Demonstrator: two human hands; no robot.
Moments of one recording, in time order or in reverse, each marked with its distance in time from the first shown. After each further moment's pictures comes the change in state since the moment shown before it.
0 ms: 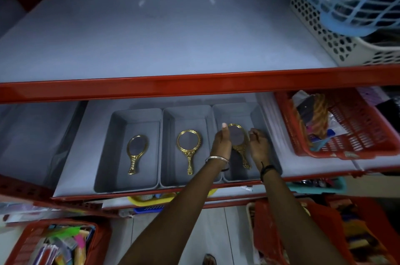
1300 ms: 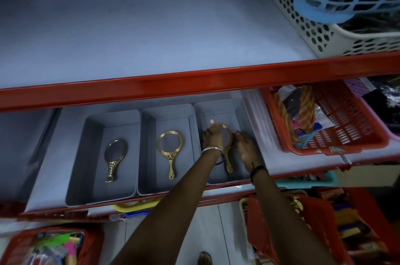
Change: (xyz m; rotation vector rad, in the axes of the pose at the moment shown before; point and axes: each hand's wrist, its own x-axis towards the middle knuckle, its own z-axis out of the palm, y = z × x) left_hand 0.054 -0.010 0.042 0.086 0.137 -0.243; right_hand 0.008 0.008 -0.017 0.014 -0.190 0.156
